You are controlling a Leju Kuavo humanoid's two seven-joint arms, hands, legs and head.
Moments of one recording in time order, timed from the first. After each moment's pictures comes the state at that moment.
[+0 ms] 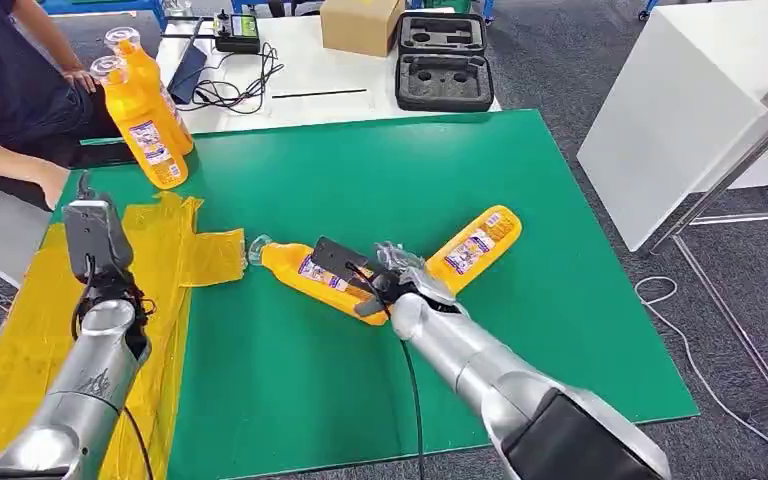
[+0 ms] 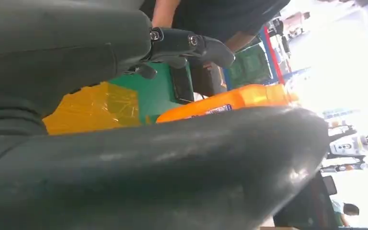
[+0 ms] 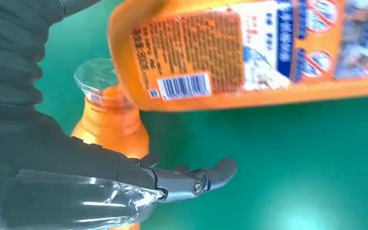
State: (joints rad) left arm -0.49 0.10 0.13 -0.93 -0.01 0.42 -0.43; right arm -0.86 0.35 0.78 -0.38 0.37 -0.04 0.30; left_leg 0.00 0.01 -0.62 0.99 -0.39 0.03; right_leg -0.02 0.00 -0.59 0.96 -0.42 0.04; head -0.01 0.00
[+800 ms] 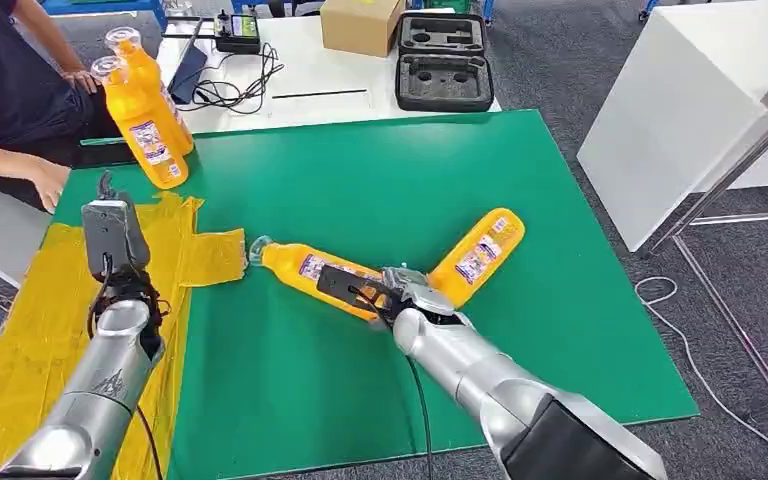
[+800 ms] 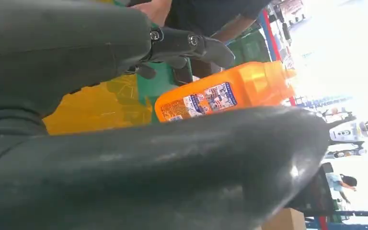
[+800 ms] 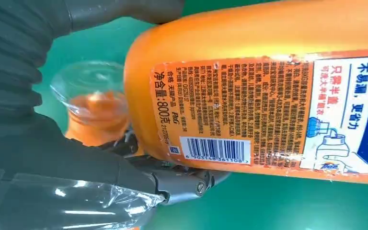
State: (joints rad) left arm -0.49 0.06 0.11 -0.94 -0.02 0.41 -0.42; right arm -0.85 0.35 0.85 -0.33 0.40 0.02 0.34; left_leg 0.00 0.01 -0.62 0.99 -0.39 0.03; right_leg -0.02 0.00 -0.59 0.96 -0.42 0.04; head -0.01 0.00
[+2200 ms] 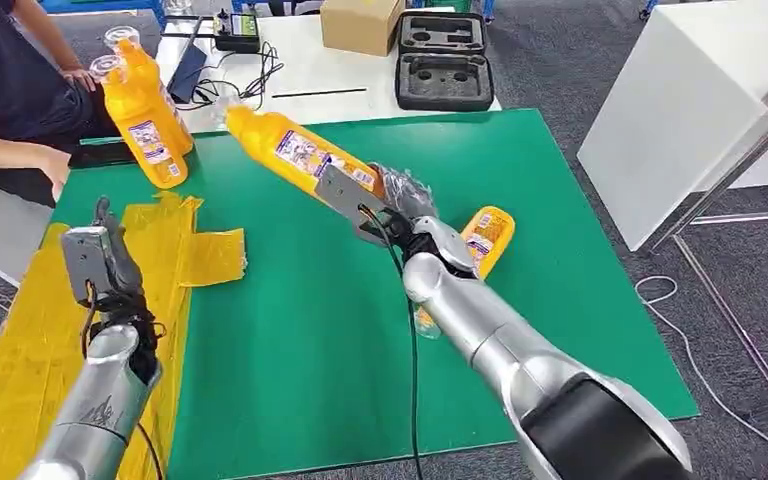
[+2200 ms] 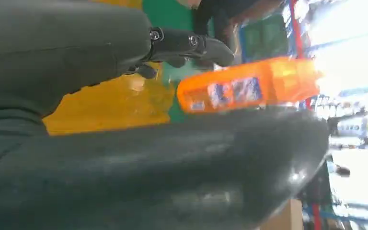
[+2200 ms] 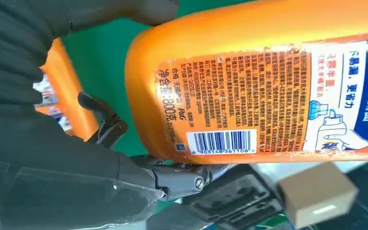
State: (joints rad) left arm -0.36 0.06 0.15 -1.07 0.15 0.25 -0.40; right arm -0.89 0.30 0.60 -0.61 0.47 -0.20 0.09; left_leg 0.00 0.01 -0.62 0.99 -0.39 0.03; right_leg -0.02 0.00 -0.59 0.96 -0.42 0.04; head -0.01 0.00
